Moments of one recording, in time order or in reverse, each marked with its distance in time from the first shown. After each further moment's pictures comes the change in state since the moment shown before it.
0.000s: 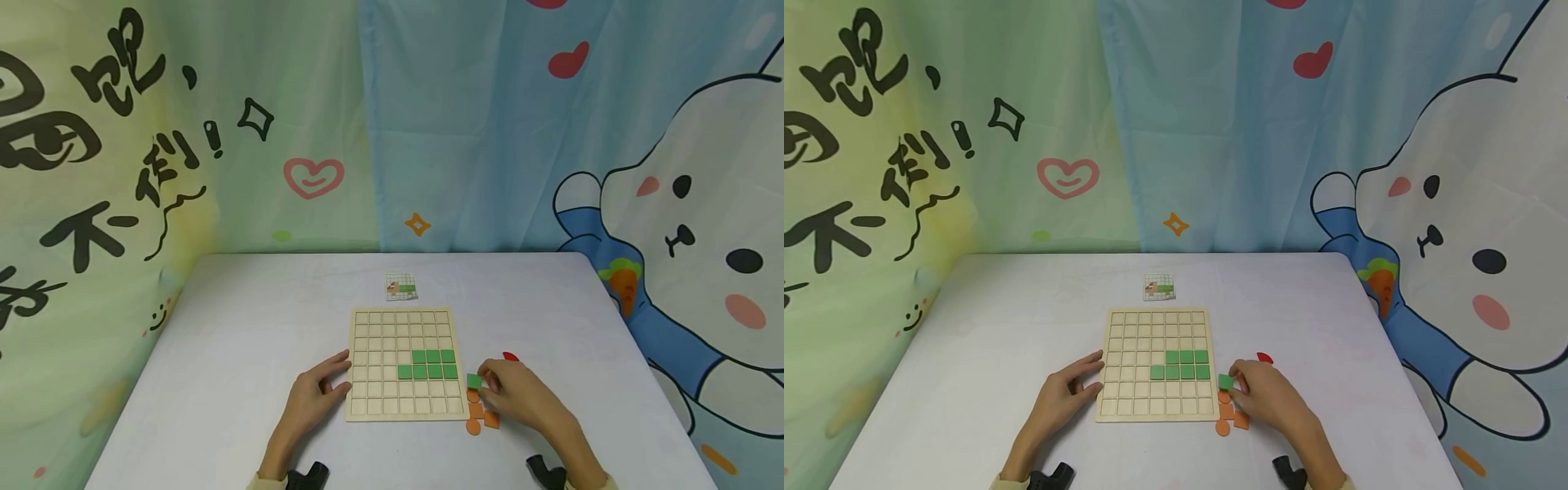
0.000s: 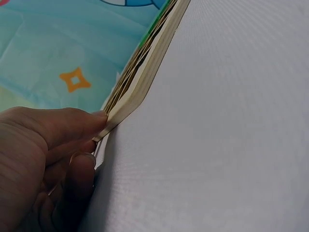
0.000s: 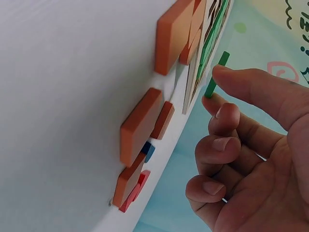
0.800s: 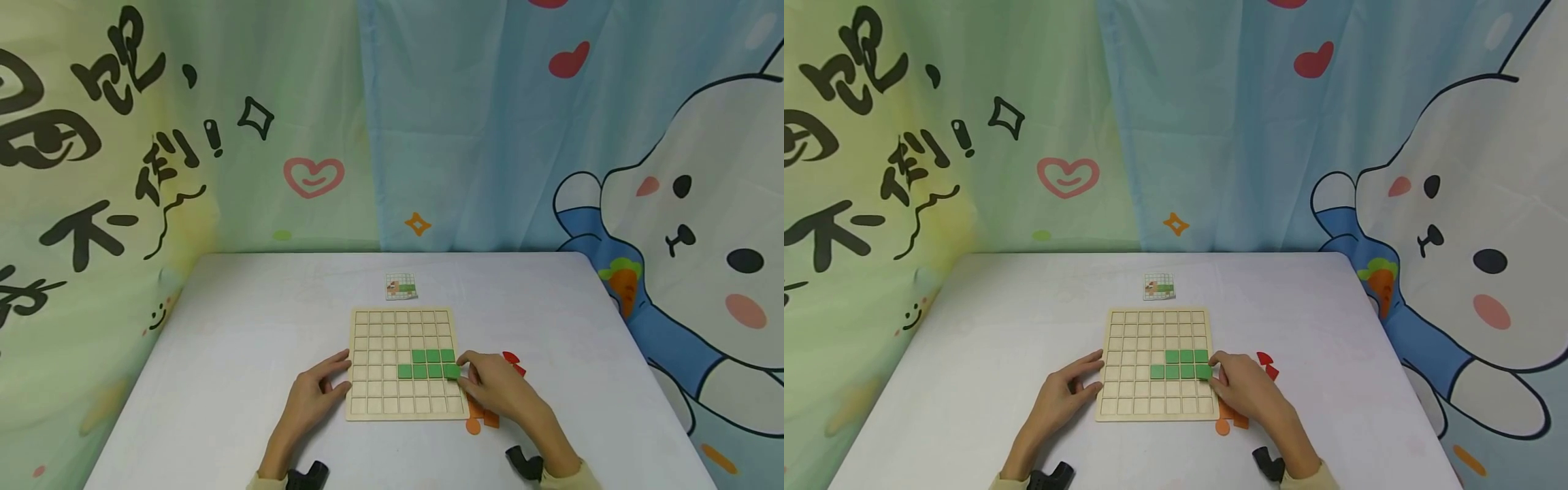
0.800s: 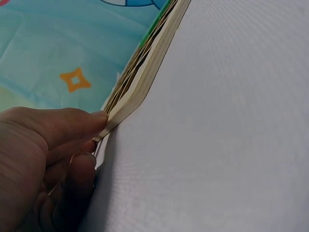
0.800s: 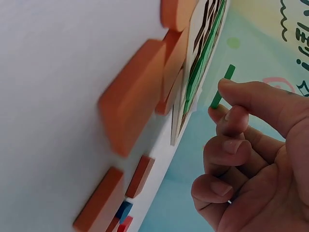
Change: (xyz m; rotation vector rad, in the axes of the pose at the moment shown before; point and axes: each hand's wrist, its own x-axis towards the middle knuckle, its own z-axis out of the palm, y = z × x) left_hand 0.000 -0.001 0.000 -0.013 0.002 0.001; right_hand 0.016 -0.018 0.010 0.042 0.016 -0.112
